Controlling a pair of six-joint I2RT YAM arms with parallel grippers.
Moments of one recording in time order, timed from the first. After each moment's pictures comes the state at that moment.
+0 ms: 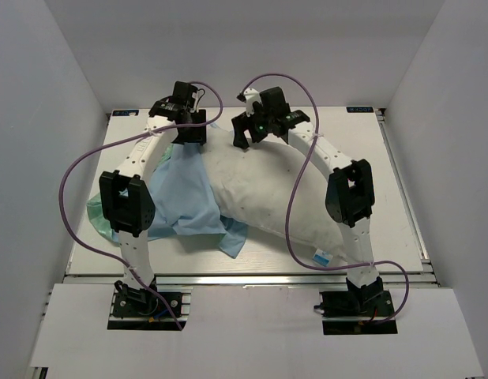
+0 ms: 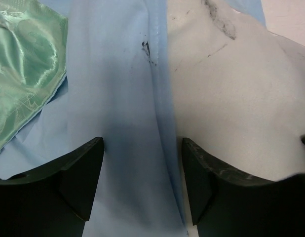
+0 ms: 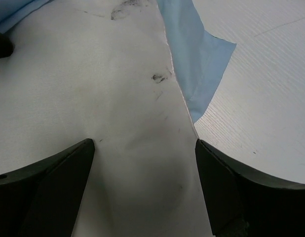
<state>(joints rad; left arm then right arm) -0.29 1.99 1.96 -0.91 -0.15 -0.21 0.53 2.21 2.06 -0.51 -0.36 -0.10</state>
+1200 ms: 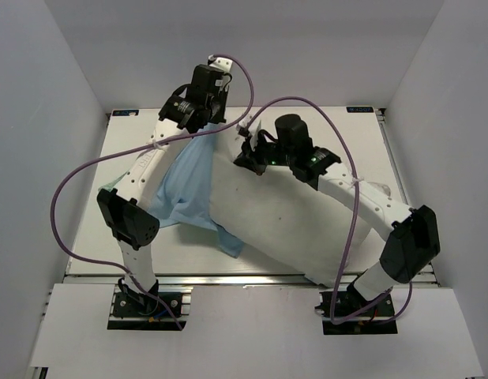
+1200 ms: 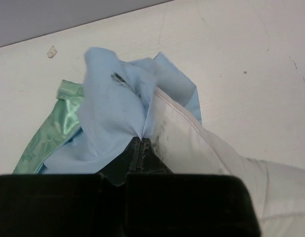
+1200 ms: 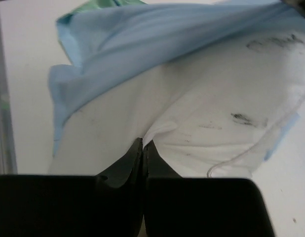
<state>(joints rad) -0.52 1.90 2.16 -0.84 -0.28 -0.08 0.70 1.56 1.39 -0.21 -0.51 -0.27</state>
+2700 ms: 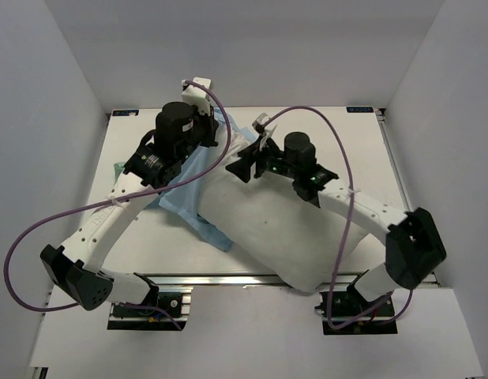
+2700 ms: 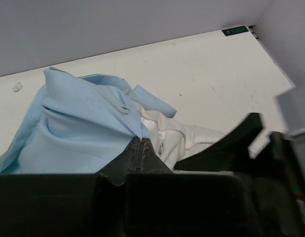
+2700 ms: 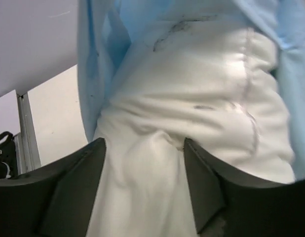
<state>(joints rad) -0.59 1.34 1.50 -0.38 -0.16 -0.14 0.70 1.54 1.10 0.35 -0.45 0.16</state>
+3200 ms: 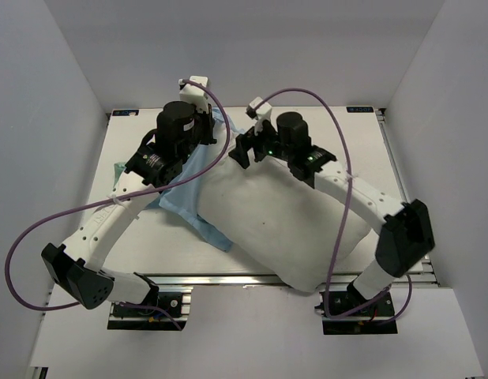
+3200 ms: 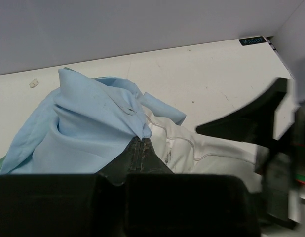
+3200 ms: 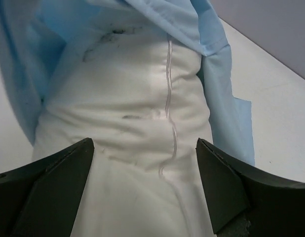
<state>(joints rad) -0.59 1.35 1.50 -0.36 -0.26 -0.16 0.68 1.55 1.31 0.00 -0.28 -0.02</state>
